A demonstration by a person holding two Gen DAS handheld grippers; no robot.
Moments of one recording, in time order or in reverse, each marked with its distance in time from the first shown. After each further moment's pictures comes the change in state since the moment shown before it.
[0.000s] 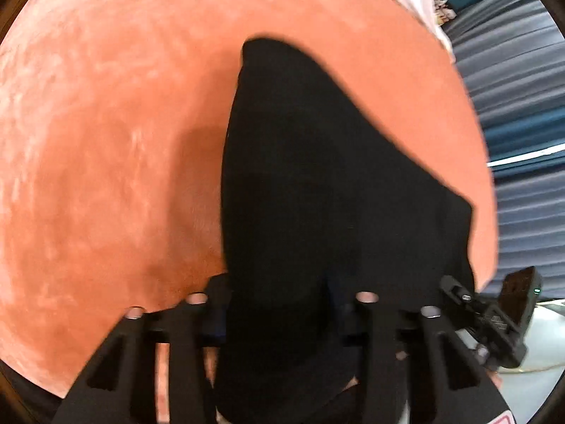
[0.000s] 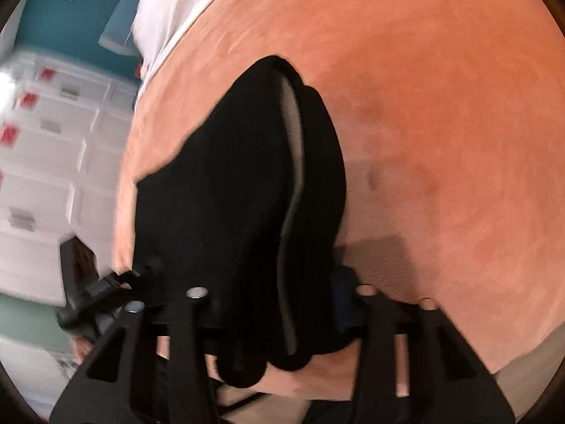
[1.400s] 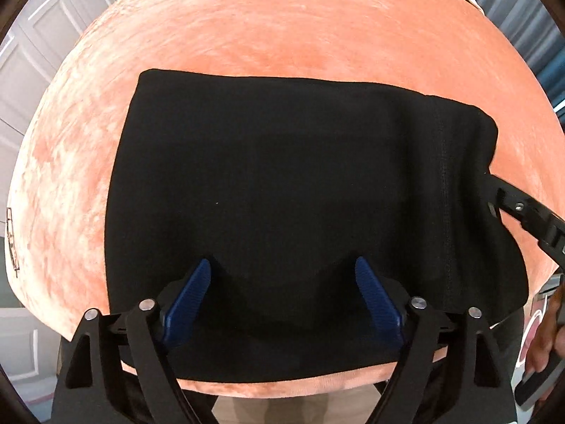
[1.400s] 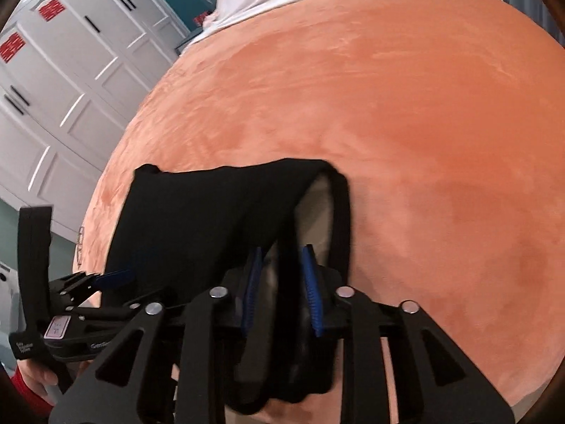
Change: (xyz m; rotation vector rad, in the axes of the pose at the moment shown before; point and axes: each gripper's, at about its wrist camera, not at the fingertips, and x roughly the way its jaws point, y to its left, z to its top) left arm 0.006 0.010 -0.038 0.199 -0.052 0.482; right arm 0.065 0.125 -0.030 -0.404 0.018 -0.050
